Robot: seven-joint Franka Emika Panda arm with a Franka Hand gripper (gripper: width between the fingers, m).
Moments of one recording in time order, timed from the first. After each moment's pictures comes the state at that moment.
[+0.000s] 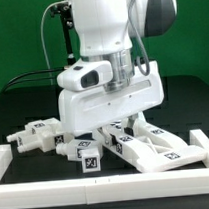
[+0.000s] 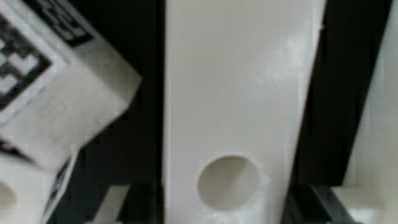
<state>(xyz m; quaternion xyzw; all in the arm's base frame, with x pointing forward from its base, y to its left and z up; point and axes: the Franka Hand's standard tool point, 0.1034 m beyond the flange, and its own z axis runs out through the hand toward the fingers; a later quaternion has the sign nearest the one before) 0.508 0.005 0.044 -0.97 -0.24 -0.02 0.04</state>
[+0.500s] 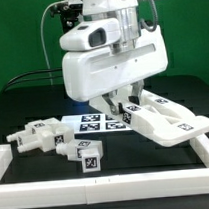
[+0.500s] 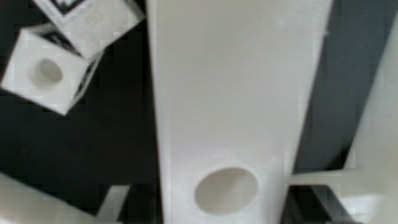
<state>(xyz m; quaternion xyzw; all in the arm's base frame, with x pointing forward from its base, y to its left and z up) 0.513 0.015 0.083 -0.94 -0.34 -0.04 0.03</state>
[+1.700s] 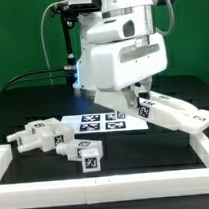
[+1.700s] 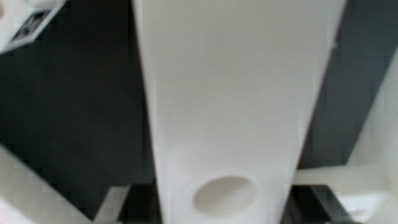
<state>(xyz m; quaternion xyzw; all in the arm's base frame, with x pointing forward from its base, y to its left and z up) 0.486 0.046 0.083 -0.85 -0.52 -0.08 -0.01</state>
